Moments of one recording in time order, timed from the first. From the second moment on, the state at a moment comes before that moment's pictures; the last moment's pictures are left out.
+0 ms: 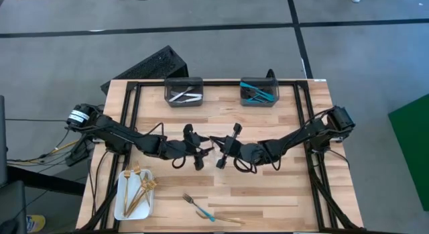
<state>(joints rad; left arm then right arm) -0.25 1.50 0.73 0.37 -0.54 -0.25 0.29 1.71 0.96 0.60 0.78 -0.06</state>
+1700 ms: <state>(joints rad) 0.59 1.51 1.01 -0.34 -0.41 0.38 0.36 1.71 0.96 0.32 0.99 0.27</state>
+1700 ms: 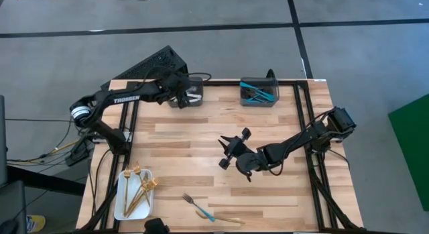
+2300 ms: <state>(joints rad) 0.22 1.43 0.94 -0.44 0.11 0.09 0.40 1.73 0.96 0.19 0.25 0.41</state>
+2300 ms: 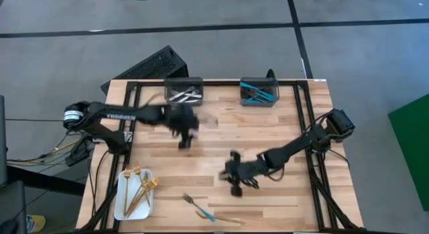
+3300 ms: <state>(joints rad) -0.60 1.42 0.82 -0.24 -0.36 -0.19 0.77 2.20 1.47 -0.24 0.26 0.70</state>
